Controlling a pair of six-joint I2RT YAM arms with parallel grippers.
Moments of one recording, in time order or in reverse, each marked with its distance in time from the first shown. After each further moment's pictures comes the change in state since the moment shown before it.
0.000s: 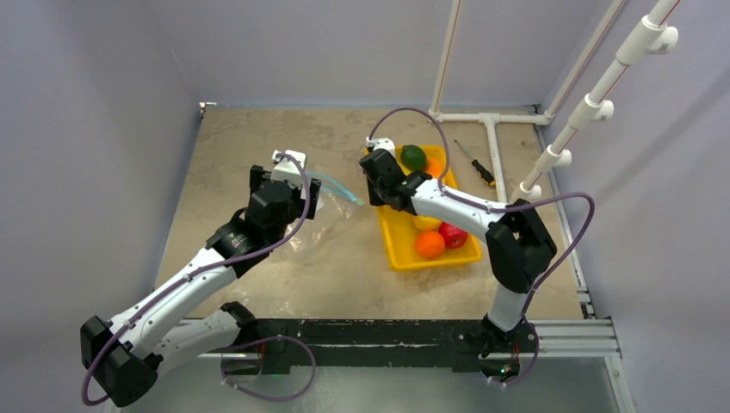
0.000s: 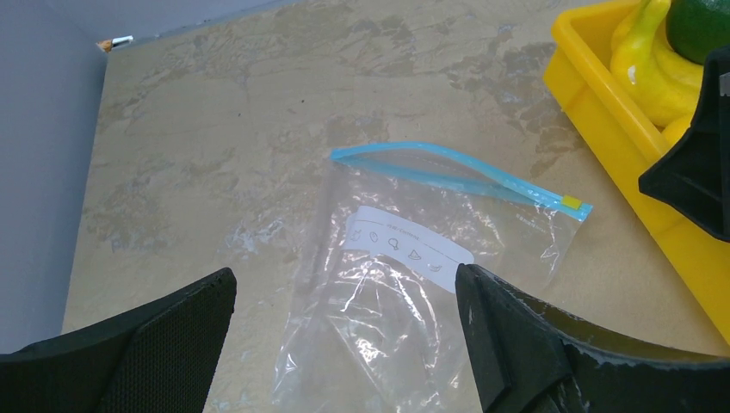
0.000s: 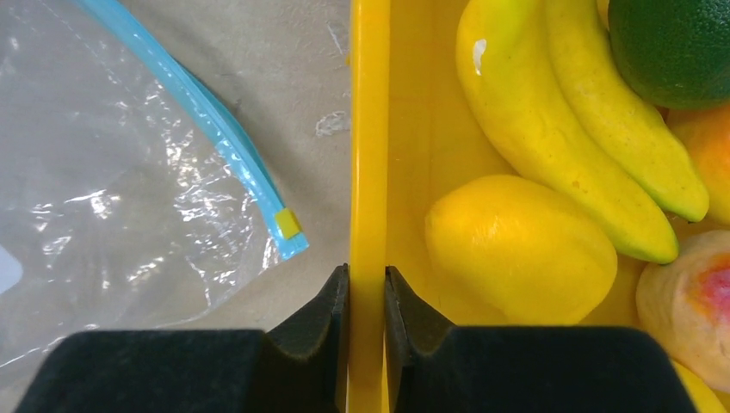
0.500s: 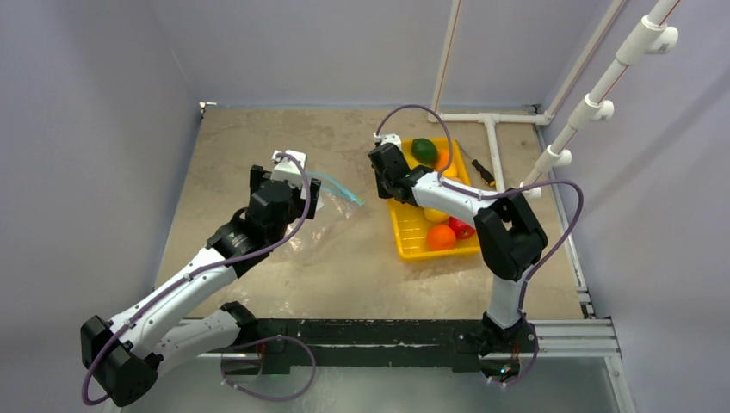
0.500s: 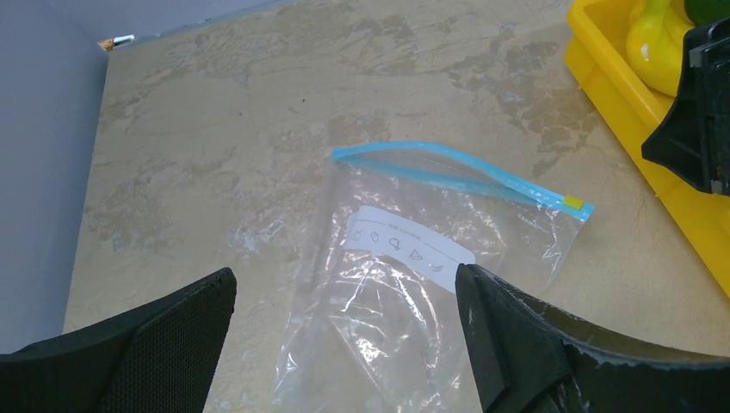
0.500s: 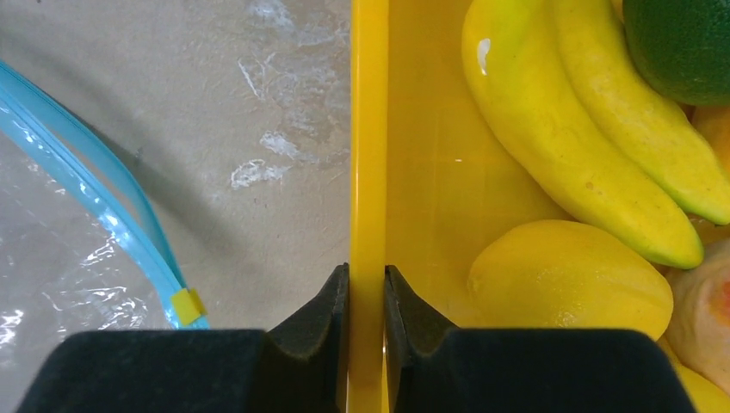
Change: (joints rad) left arm 0.000 0.002 0.000 0.000 -0.004 0.000; right arm -0.090 0.089 0.012 0.071 0.005 -0.096
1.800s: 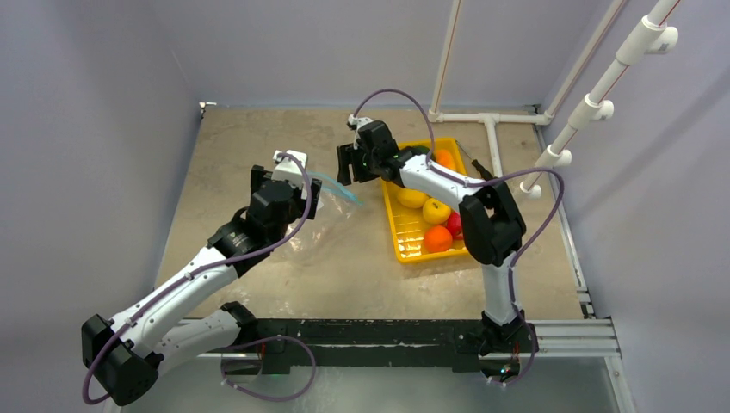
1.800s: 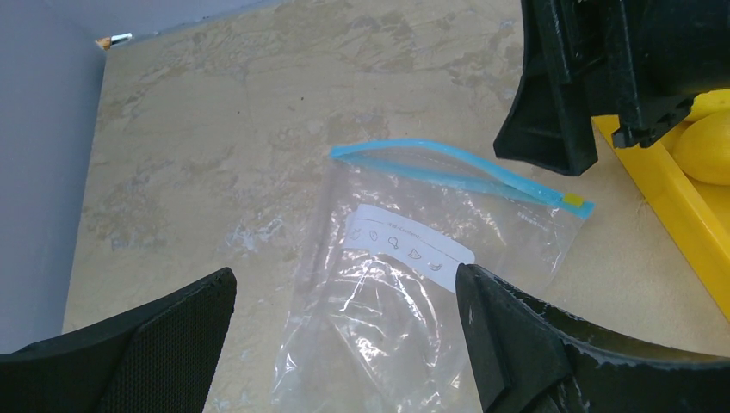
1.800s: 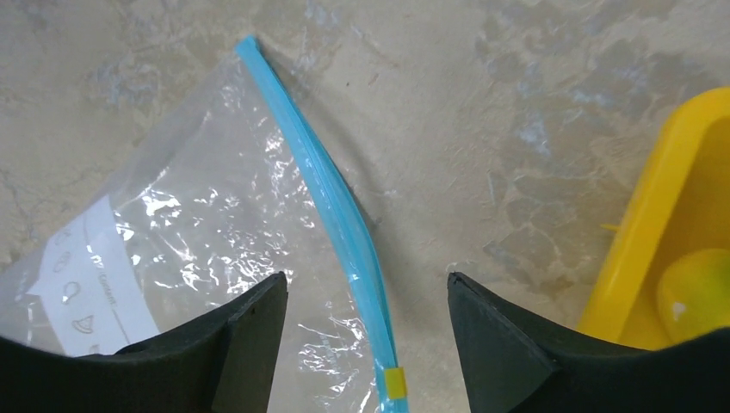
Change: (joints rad) left arm 0.000 0.008 0.000 0.000 0.002 0.000; right arm -0.017 0.157 0.280 0.034 -0.414 -0.037
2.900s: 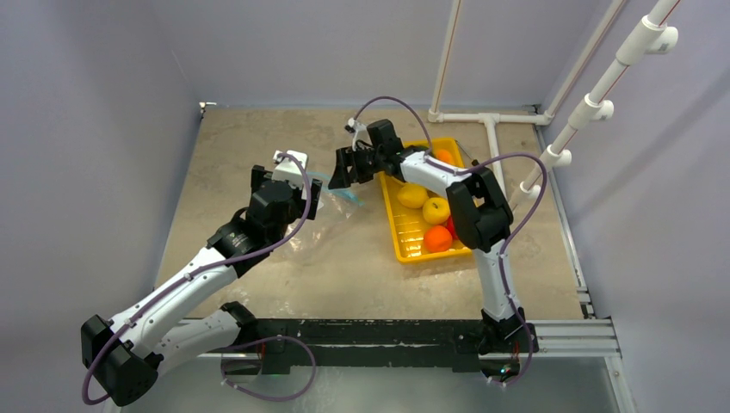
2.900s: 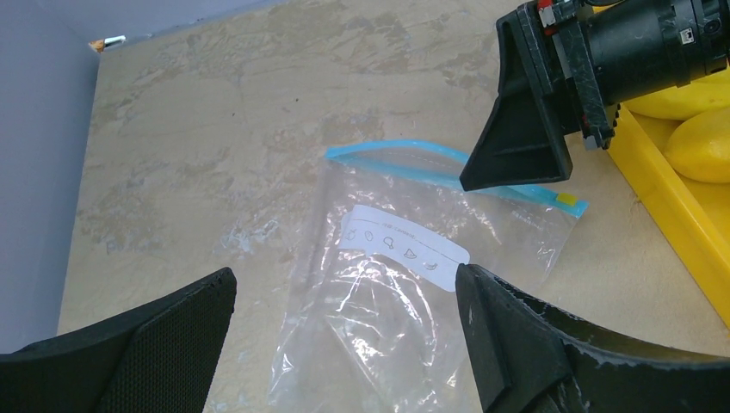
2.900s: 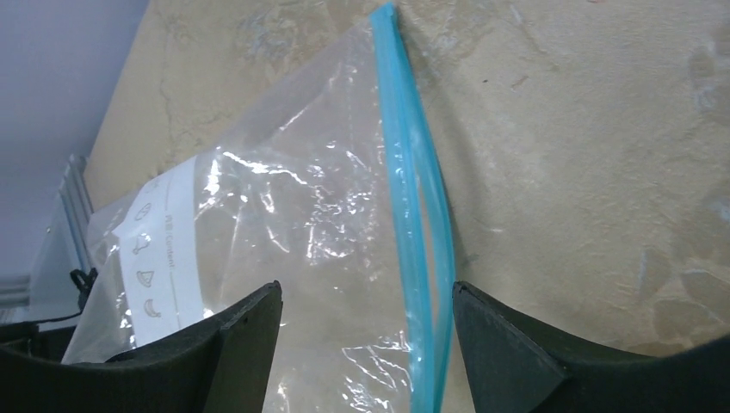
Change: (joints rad) left arm -0.001 -0.005 0.000 0.000 0.014 0.000; right arm -0.086 0.179 0.050 0.120 -0.517 -0.008
